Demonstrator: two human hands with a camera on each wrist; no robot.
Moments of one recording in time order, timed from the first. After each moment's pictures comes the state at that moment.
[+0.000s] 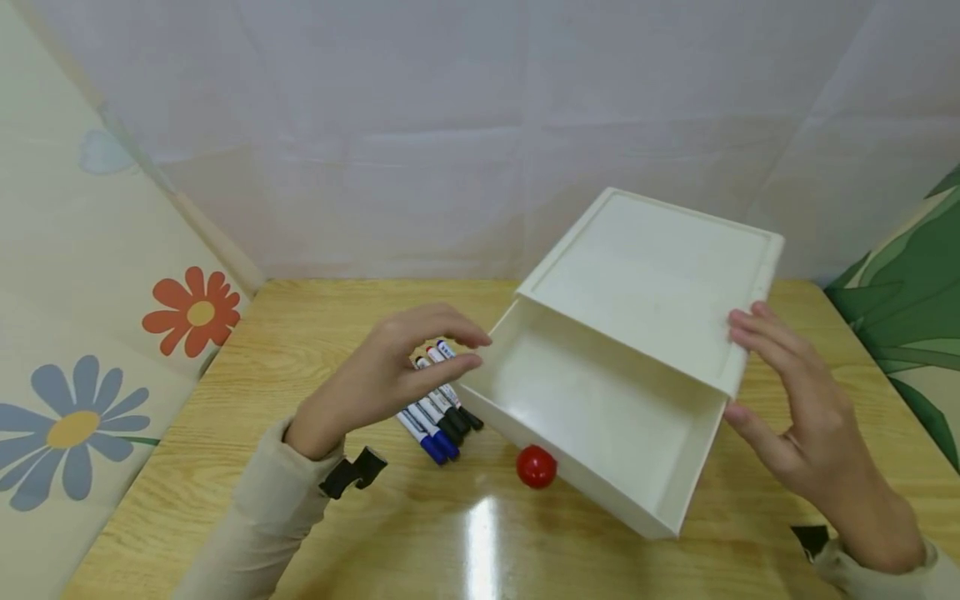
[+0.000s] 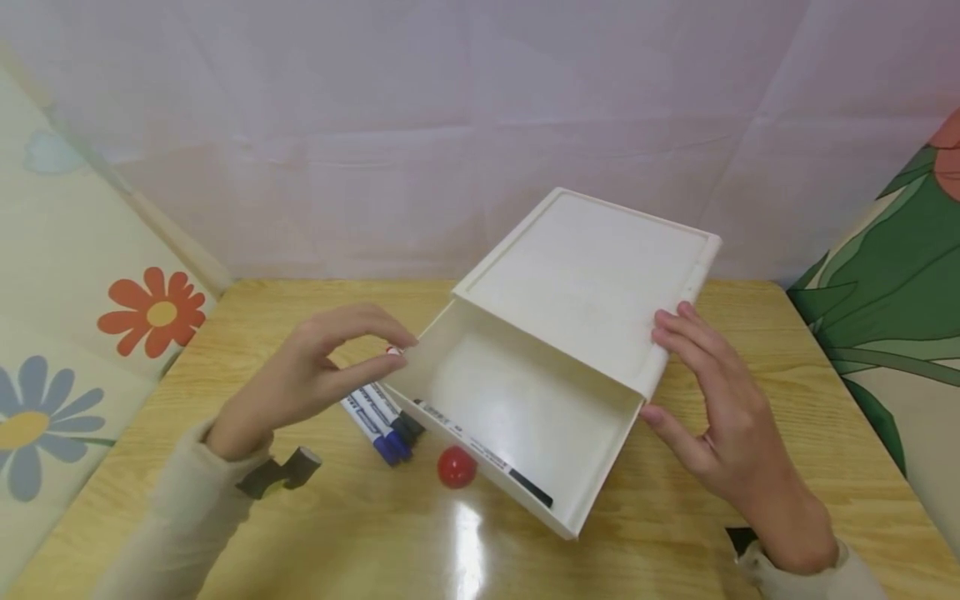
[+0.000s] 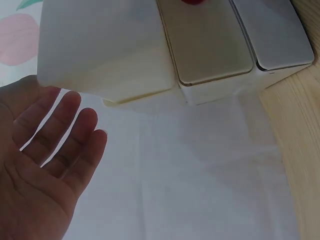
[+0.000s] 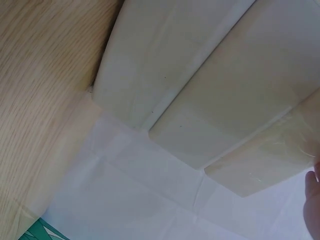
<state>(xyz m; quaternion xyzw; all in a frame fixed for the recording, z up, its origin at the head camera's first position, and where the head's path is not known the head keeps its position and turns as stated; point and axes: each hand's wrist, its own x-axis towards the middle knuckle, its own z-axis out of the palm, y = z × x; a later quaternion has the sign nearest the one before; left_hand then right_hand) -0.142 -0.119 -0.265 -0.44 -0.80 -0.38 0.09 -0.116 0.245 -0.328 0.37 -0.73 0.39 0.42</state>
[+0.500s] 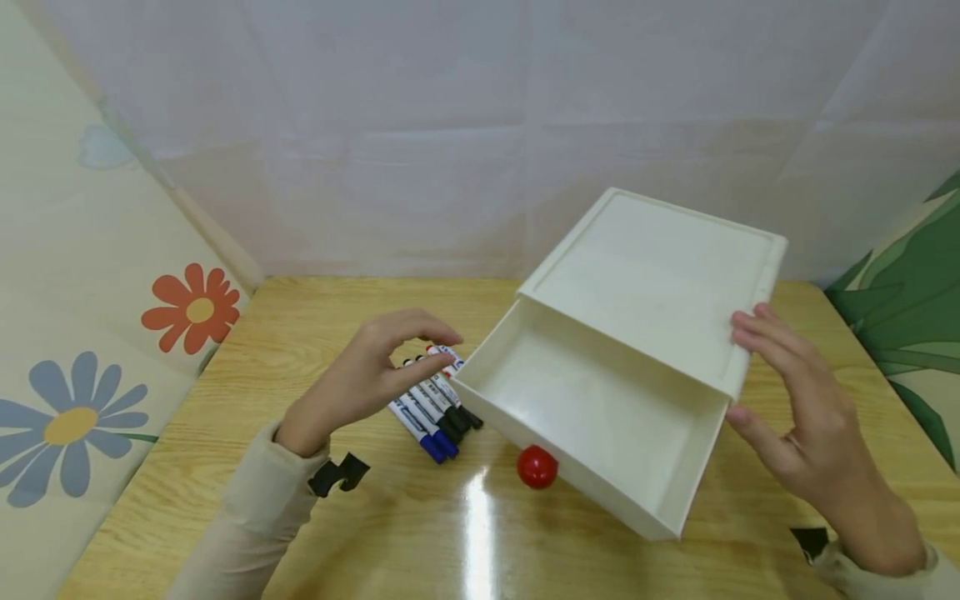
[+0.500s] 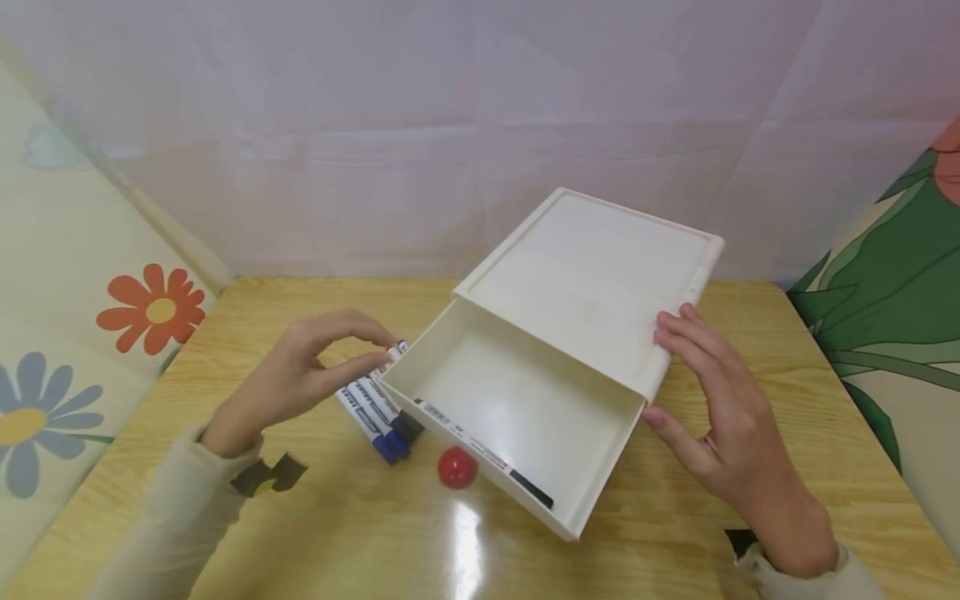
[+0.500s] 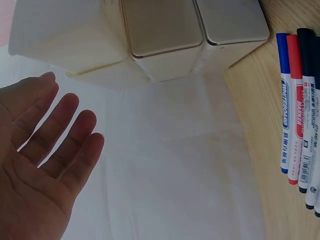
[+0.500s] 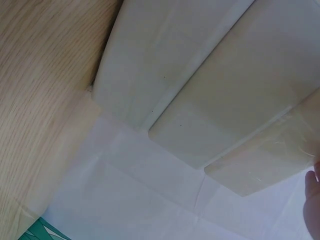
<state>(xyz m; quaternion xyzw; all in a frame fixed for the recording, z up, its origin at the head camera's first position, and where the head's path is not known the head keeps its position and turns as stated) -0.149 -0.145 -0.289 -0.40 -0.83 -0.38 0.10 -0.114 0.243 -0.327 0.37 -0.73 0.39 0.42</state>
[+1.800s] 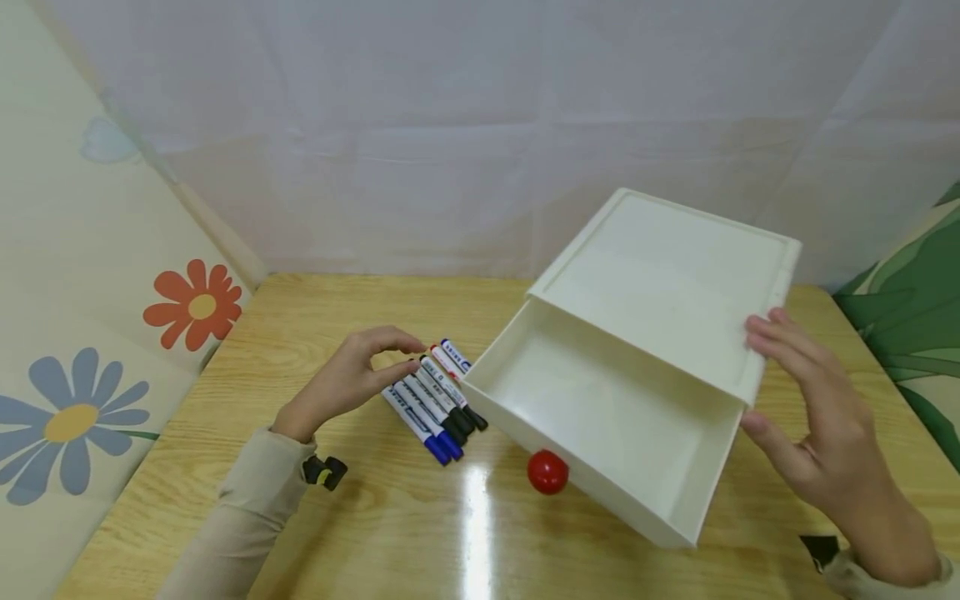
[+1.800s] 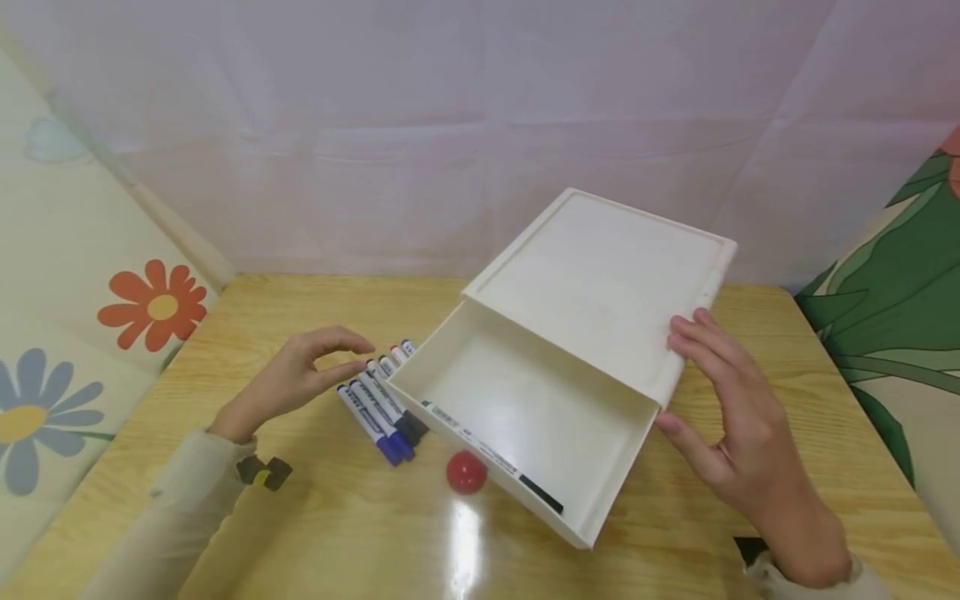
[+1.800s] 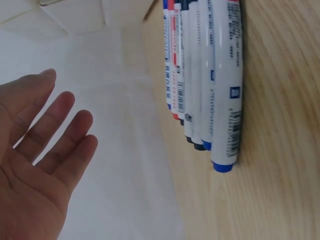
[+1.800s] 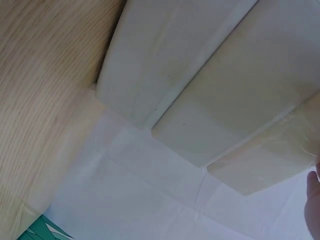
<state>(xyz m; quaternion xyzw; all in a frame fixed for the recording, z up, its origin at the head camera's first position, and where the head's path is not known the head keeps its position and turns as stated) -0.176 -0.200 -0.350 -0.28 -0.89 -0.37 0.02 -0.114 0.244 -0.330 0.36 -0.74 0.38 0.42</state>
